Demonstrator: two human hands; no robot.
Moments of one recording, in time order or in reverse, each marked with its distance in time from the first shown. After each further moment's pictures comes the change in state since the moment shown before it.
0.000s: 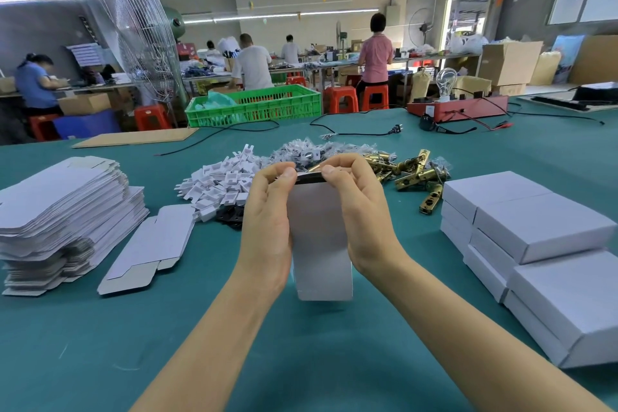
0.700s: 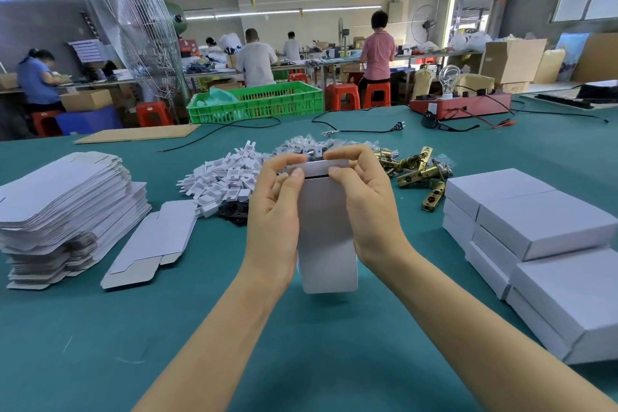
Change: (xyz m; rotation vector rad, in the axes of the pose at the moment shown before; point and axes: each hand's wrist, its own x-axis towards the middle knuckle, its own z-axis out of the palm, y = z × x) left_hand -0.005 -0.001 0.000 0.111 -0.075 0.119; right_hand 0.000 -0.007 0.001 -0.011 0.012 0.054
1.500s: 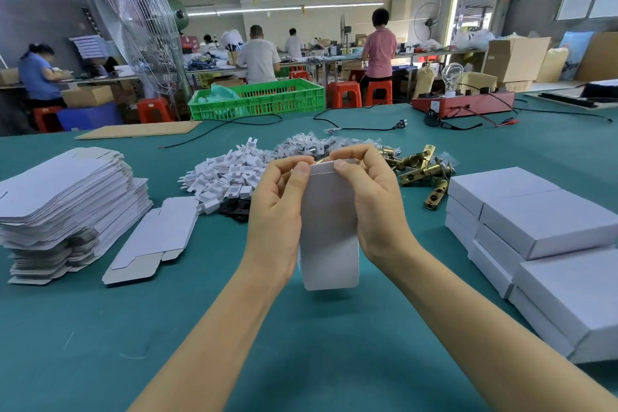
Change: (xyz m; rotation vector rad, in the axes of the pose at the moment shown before) left_hand 0.003 -0.001 -0.001 -0.053 0.001 -0.014; right_hand 0.001 0.000 -0.005 0.030 0.014 0.017
